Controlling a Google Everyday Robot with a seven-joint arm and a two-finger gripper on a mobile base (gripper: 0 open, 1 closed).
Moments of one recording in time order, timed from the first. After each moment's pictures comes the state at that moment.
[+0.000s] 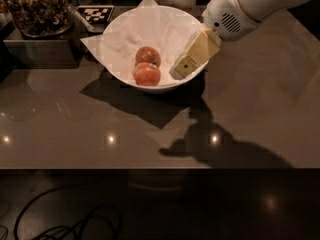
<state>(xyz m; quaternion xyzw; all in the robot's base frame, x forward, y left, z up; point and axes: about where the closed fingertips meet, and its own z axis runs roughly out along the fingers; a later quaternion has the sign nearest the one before) 0.551 -0.070 0.992 -0.52 0.78 0.11 0.34</state>
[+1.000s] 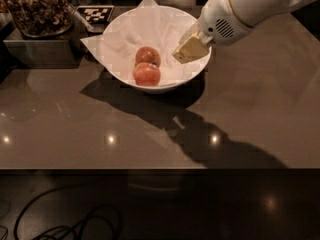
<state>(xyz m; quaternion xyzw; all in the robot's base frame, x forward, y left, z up) 0.552 -0.060 0.986 -0.52 0.77 0.11 0.35</state>
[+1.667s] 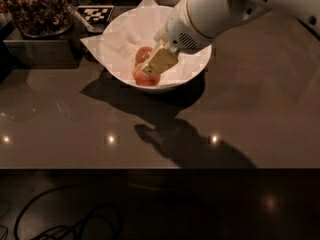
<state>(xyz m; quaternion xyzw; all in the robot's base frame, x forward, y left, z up) 0.561 -0.001 0.970 -0.57 0.73 0.10 0.37</state>
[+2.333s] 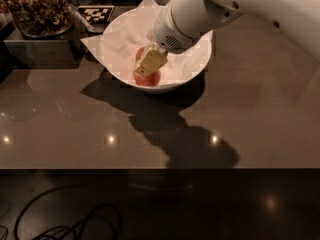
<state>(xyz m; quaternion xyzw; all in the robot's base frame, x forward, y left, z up) 0.588 0.018 0.955 -0.59 0.71 0.08 0.37</state>
